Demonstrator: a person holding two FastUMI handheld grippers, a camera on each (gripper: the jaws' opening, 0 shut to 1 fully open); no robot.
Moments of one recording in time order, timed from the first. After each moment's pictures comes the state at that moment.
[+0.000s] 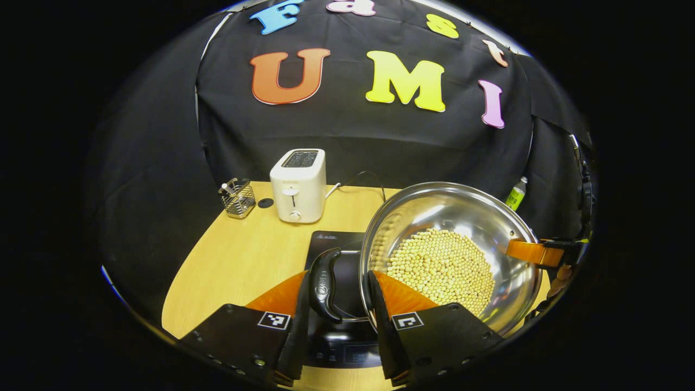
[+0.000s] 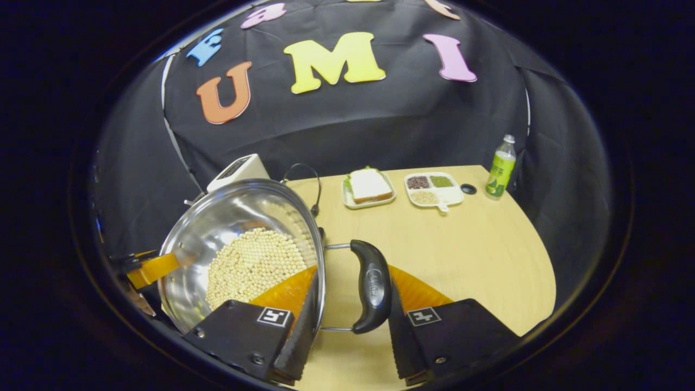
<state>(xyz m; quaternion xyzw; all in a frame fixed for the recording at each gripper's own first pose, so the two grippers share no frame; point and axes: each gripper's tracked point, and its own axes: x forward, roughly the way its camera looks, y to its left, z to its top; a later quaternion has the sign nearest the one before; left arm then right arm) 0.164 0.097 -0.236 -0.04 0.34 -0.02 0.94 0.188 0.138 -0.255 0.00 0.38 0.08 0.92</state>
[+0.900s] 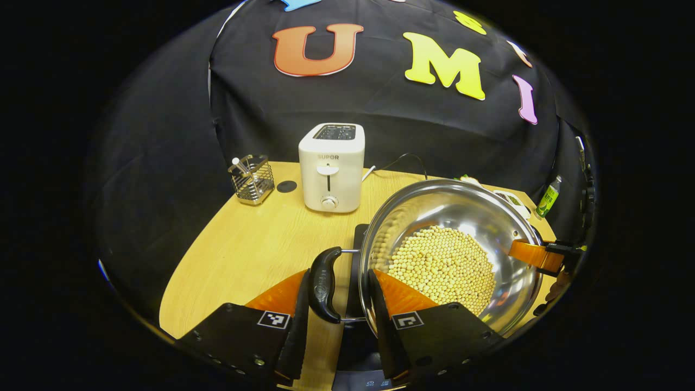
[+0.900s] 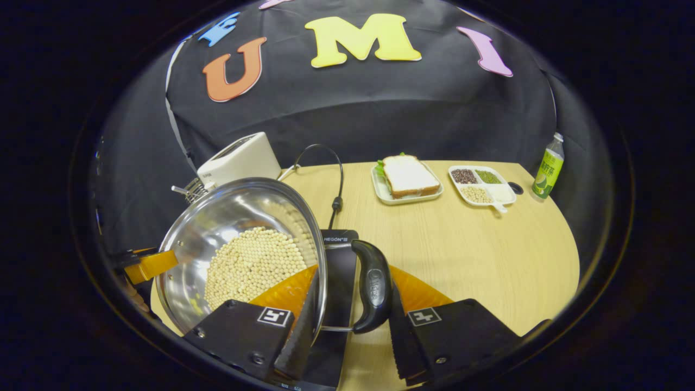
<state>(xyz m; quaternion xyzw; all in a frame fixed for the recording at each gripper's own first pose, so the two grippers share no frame) 0.213 0.159 -0.315 -0.04 0.37 0.01 0.93 0.249 0.203 -0.333 -0.01 0.39 0.10 0.91</state>
